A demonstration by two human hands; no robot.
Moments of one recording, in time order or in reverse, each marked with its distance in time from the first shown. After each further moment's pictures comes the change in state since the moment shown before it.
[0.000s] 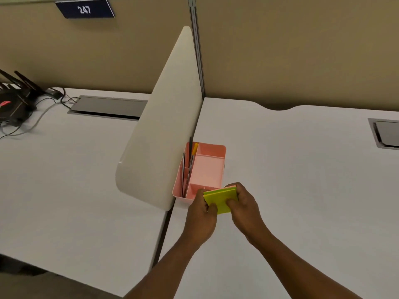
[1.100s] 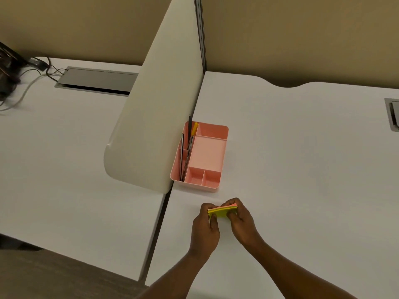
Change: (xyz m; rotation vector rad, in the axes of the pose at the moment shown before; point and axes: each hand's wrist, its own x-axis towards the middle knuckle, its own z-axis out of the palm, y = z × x) left_hand -0.030 -0.089 0.045 0.184 0.067 0.024; right_hand -0.023 0.089 0.026 0.004 -0.078 0.106
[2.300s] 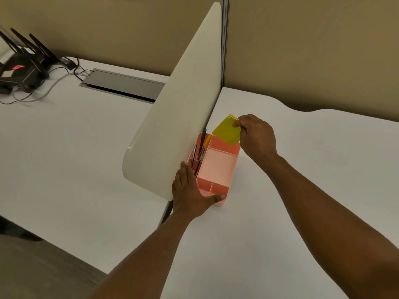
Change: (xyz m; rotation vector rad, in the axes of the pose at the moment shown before) left_hand 0.100 0.020 -0.066 0.455 0.094 -0.120; right_hand 0.157 -0.182 -0.068 -0.718 0.288 -0.597
